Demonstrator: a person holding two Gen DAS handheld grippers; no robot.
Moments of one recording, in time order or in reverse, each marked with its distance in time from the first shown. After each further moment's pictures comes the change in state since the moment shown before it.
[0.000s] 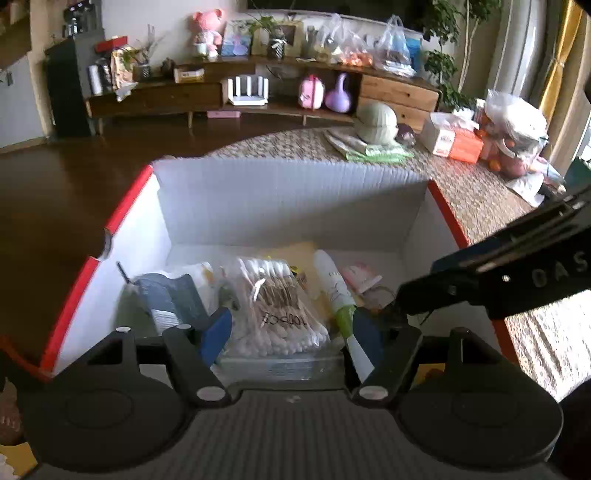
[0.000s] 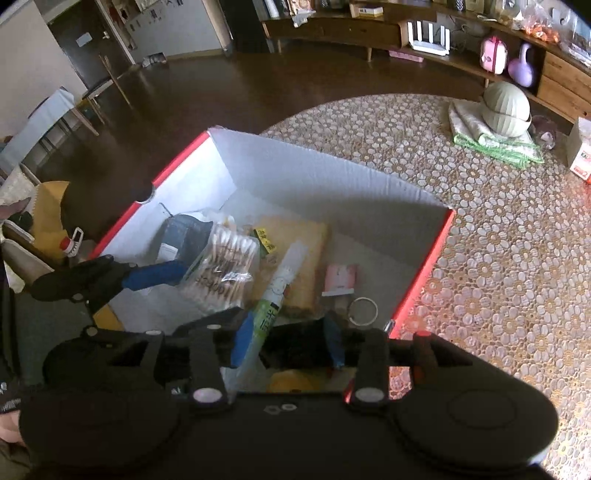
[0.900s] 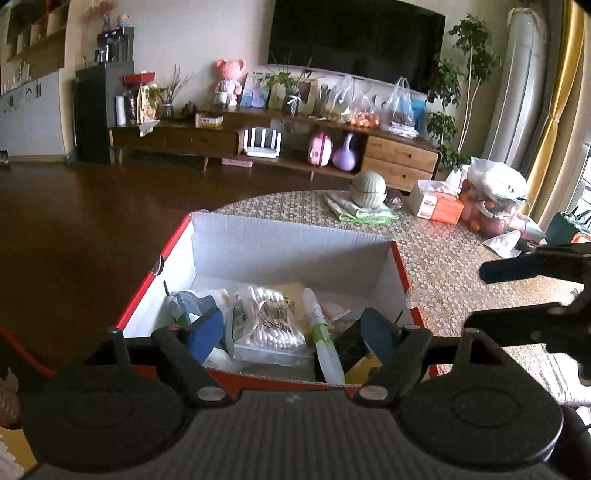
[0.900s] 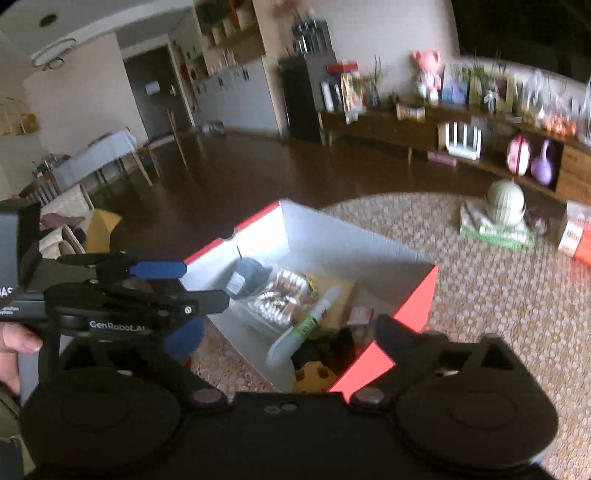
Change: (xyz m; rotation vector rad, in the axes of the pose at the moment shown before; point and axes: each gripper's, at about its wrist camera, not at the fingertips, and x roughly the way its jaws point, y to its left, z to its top) left arm -0.096 -0.005 -0.015 -0.078 -0.181 0.003; right arm -0.097 0.018 -0.067 -0.176 -0.339 0.088
